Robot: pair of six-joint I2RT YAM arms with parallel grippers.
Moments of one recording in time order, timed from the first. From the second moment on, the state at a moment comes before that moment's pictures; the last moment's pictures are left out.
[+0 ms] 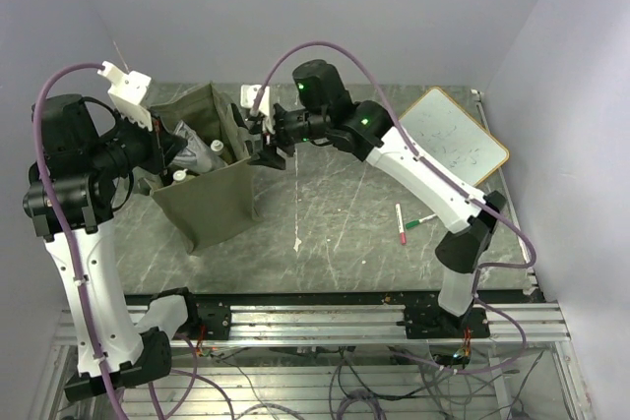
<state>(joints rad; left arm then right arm) 0.22 1.02 1.65 -1.09 0.72 0.24 0.87 1.84 2.07 -0.68 -0.57 -0.52</state>
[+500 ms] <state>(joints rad) 0.23 1.08 1.66 -1.09 0.73 0.22 0.99 1.97 2.15 -0.73 -0.52 -0.64</state>
